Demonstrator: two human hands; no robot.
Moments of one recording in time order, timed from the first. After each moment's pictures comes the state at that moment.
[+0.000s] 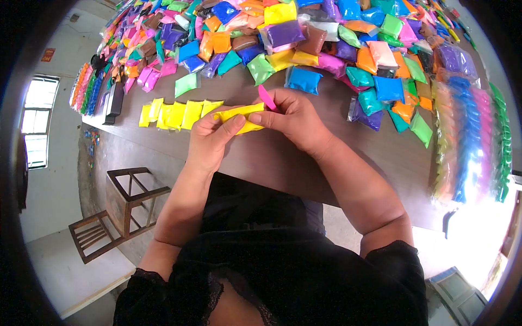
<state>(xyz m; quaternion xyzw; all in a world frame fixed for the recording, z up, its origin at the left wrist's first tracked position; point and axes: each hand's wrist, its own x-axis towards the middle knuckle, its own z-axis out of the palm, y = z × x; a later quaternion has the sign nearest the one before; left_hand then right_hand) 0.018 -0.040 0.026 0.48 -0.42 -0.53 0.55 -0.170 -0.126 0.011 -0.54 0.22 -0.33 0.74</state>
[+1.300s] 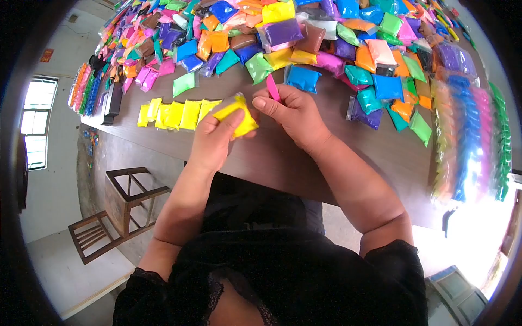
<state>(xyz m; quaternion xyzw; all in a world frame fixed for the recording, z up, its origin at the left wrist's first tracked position) 0.010 -0.046 0.025 0.49 -0.37 -0.57 0.55 -0.167 -0.122 0.015 -0.51 0.27 -0.38 0.72</state>
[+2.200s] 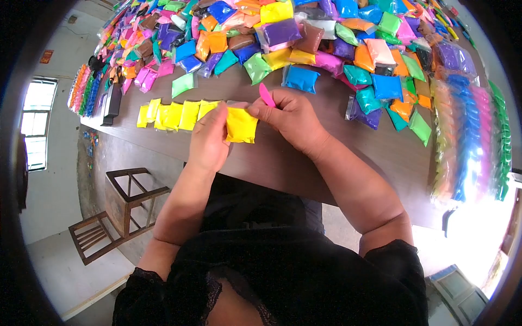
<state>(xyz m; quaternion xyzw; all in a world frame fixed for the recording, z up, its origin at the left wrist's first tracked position) 0.017 -0.046 0.019 0.44 -0.32 -0.59 0.60 -0.167 -0.125 0.011 -0.54 0.29 -0.35 0.71</state>
